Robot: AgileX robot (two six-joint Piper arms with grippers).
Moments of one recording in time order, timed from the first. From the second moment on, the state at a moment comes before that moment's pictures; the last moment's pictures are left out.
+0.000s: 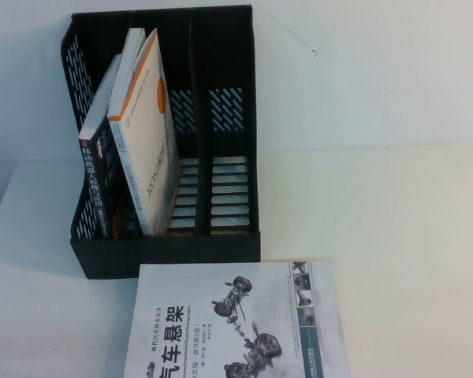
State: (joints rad) right arm 0.45 0.15 -0.18 -0.27 0.60 0.40; left arm 0.01 -0.01 0.02 -0.13 0.39 0.03
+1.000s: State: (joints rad) right arm 0.10 -0.01 0.02 -0.06 0.44 0.14; left arm 0.01 -0.01 0.02 -0.13 0.39 0.03
